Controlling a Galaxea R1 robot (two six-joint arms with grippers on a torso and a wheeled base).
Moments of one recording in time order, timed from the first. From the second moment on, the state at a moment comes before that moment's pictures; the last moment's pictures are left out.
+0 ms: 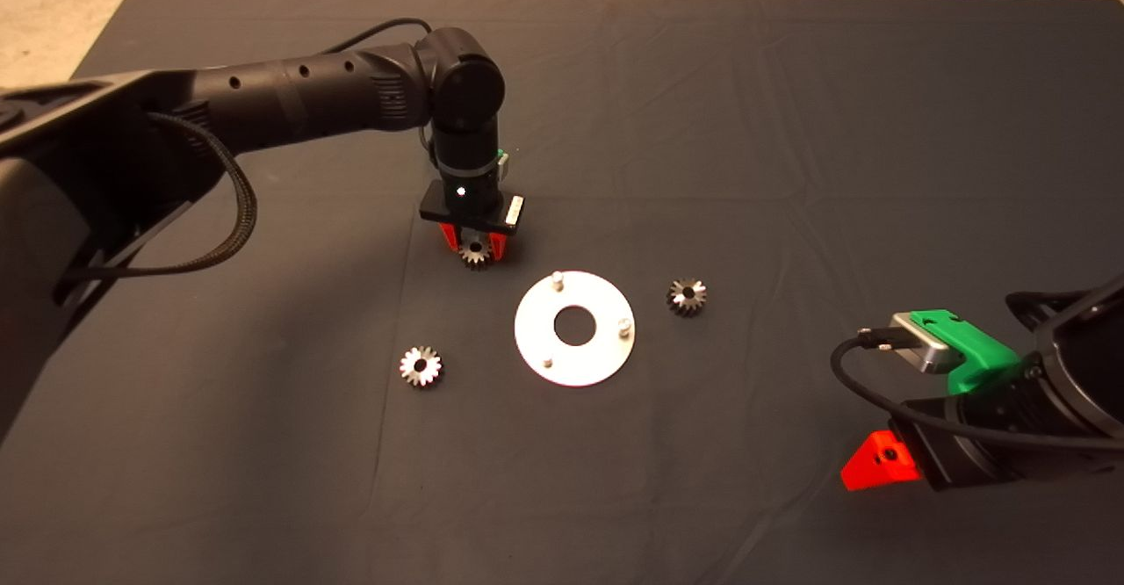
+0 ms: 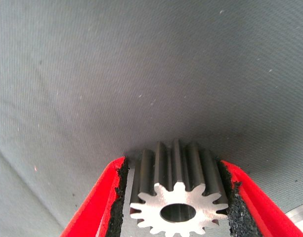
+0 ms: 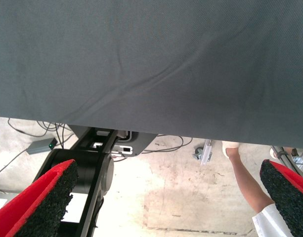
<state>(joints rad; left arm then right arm) -0.38 2.82 -1.70 0.21 1.51 -0.98 0.48 2.22 -0.40 -0.01 -1.53 1.79</state>
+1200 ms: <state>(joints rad) -0.38 2.80 -1.68 0.21 1.51 -1.01 0.48 2.22 -0.40 -0.01 -1.53 1.79</state>
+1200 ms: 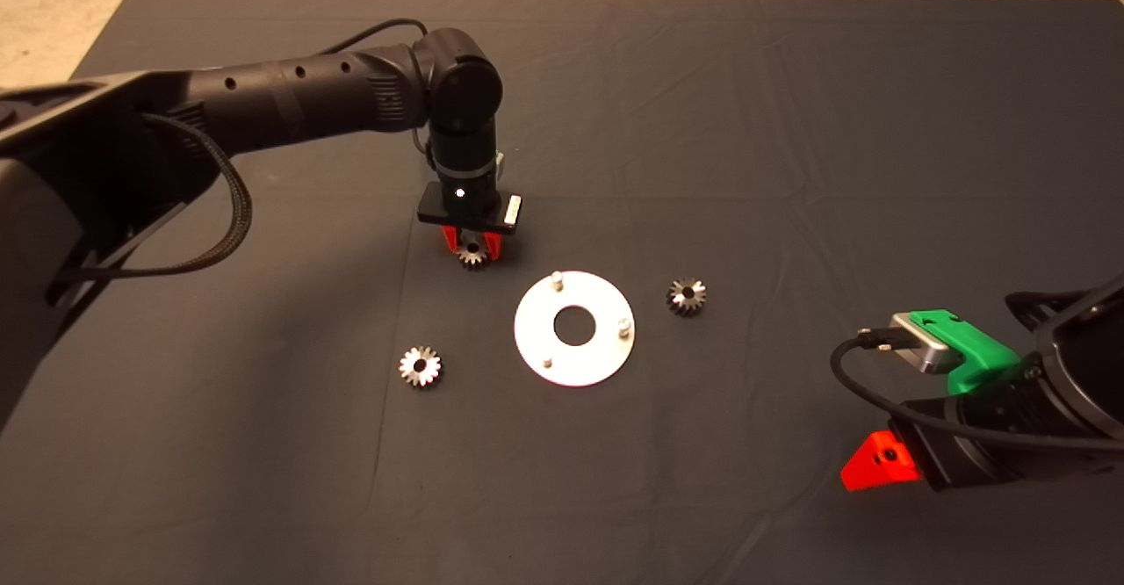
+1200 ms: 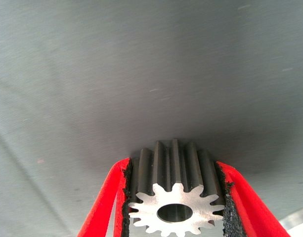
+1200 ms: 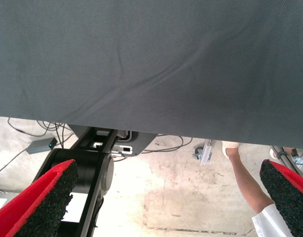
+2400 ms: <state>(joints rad) -0.43 2.80 -1.56 0.15 1.52 -1.12 0.48 2.22 -0.40 -0.01 -1.53 1.79</state>
